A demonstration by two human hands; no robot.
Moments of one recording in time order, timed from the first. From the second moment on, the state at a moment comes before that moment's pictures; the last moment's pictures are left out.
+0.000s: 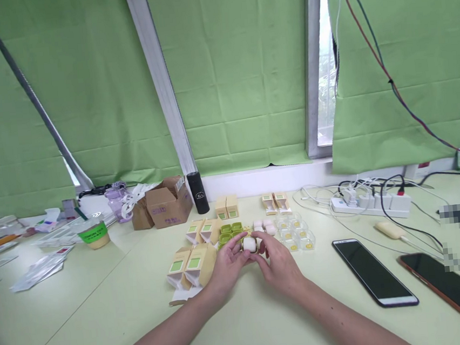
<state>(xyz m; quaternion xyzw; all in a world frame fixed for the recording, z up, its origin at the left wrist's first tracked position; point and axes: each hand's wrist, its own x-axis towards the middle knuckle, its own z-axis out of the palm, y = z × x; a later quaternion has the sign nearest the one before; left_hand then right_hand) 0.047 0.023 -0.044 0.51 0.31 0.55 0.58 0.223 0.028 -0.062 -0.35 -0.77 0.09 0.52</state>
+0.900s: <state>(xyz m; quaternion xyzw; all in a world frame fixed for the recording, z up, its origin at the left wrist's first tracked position) 0.026 0.016 -0.043 0.80 0.38 0.46 0.05 0.214 0.034 -0.050 -0.33 -0.53 0.51 0.59</state>
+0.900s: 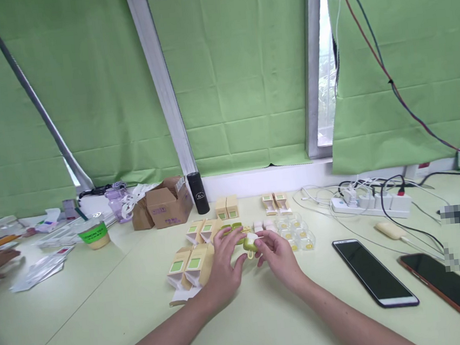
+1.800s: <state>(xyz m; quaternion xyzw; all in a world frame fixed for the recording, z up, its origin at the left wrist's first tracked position) 0.026 0.021 -0.039 0.76 0.42 0.49 0.07 0.248 0.033 -0.030 -0.54 -0.73 0.03 0.41</state>
